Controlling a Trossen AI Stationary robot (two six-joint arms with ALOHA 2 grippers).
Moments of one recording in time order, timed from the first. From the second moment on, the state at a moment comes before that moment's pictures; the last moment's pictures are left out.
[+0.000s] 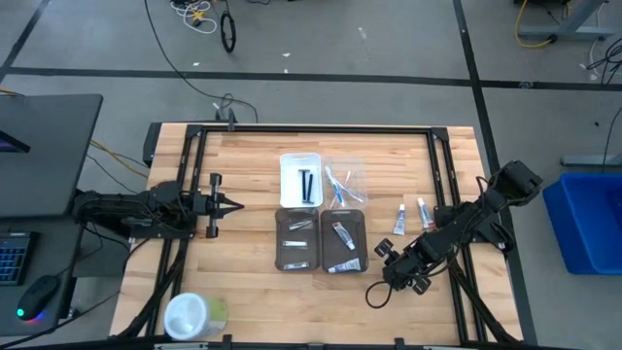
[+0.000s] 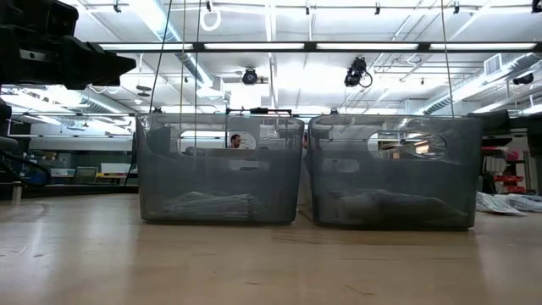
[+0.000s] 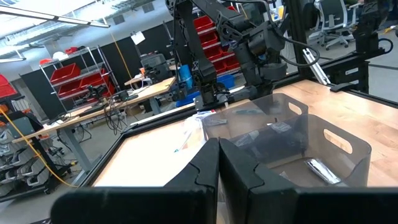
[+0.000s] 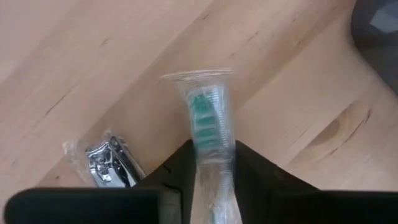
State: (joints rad) left arm -0.02 0.01 0.01 0.06 -0.01 0.31; right arm 0.63 1.52 0.69 -0.51 0.02 -0.17
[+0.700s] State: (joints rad) left arm -0.02 0.01 0.01 0.06 -0.01 0.31; right arm 0.63 1.52 0.84 -0.67 0.02 -0.20
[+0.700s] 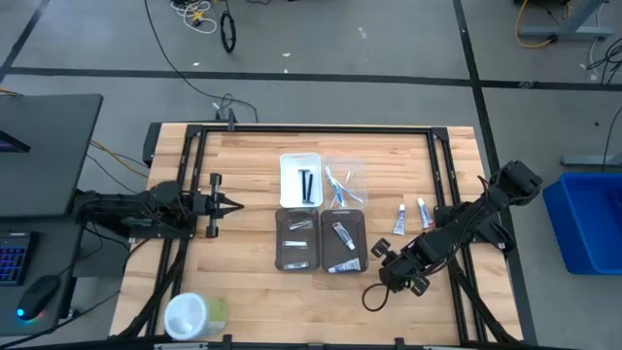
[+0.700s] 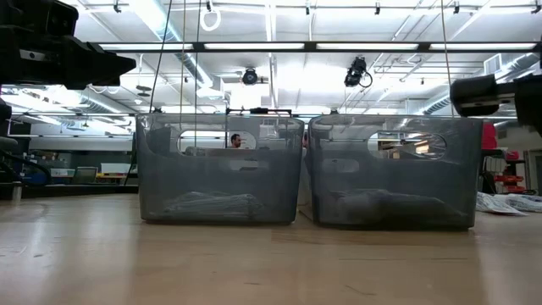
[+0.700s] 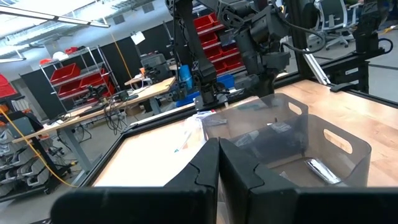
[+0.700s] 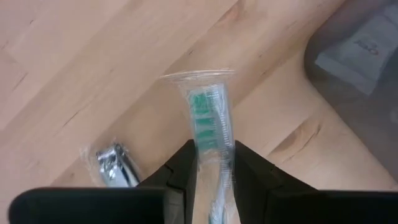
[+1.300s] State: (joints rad) left arm -0.02 0.01 0.01 0.06 -0.01 0.31; right arm 0.61 1.47 1.11 -0.90 0.06 -0.37
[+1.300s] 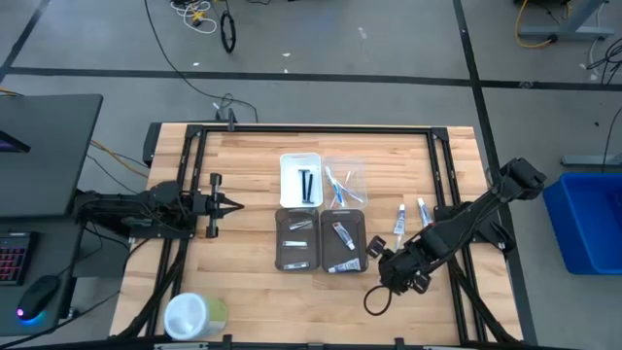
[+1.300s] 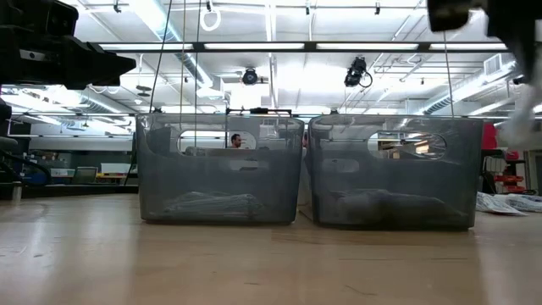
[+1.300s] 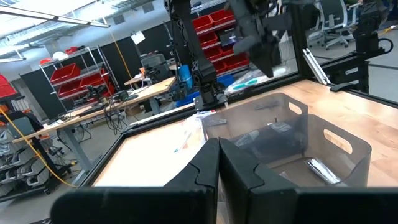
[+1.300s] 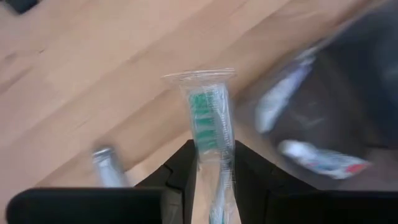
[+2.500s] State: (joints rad) left arm -0.02 0.01 0.01 0.06 -0.01 0.31; right arm 0.17 1.47 1.26 -0.83 0.28 -0.81
